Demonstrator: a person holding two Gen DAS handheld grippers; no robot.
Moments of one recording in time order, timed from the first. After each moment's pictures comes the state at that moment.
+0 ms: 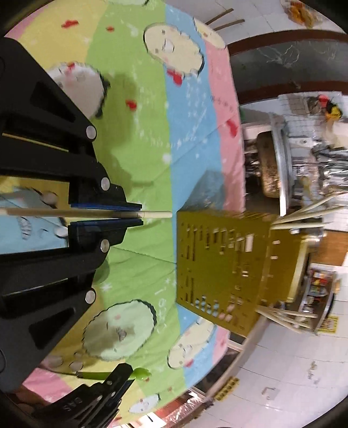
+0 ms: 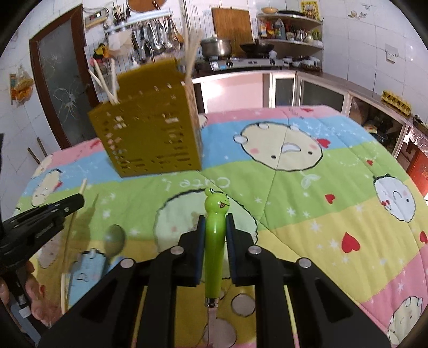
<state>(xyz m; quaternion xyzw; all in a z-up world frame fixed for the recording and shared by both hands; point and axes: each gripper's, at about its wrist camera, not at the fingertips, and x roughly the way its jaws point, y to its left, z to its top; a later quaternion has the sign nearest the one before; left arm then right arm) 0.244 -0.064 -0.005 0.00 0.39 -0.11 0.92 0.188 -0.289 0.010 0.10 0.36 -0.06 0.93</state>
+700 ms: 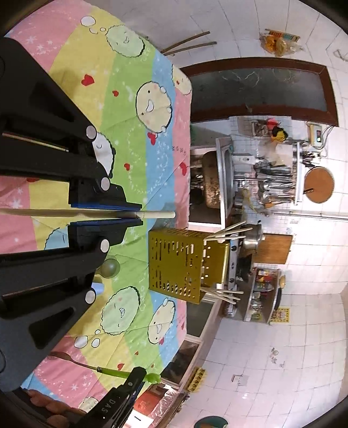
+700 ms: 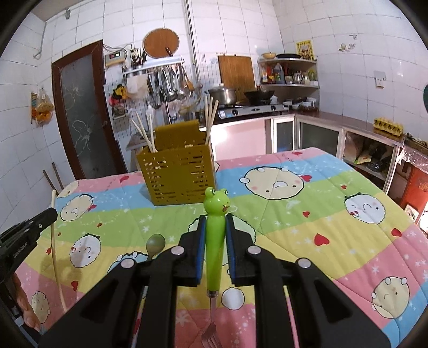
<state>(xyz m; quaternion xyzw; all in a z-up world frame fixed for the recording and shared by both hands) 0.115 -0.003 0.047 -0.01 0.23 -0.09 0.97 0.094 -0.272 0.057 0.10 0.23 -0.05 0.97</state>
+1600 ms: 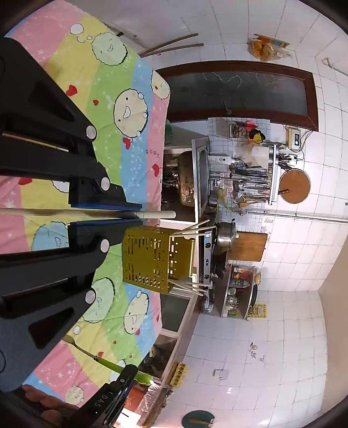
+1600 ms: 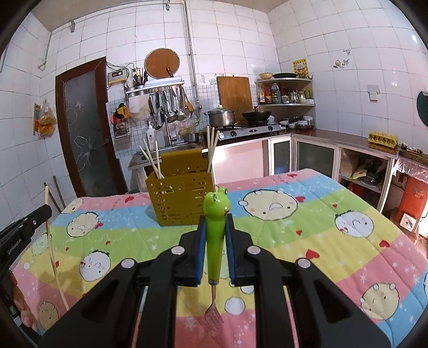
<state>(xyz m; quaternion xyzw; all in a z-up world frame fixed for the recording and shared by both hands) 0.096 0.003 0.081 -0.02 0.17 -0.10 0.98 0.074 -0.265 0.085 0.09 0.18 -0.06 0.98</state>
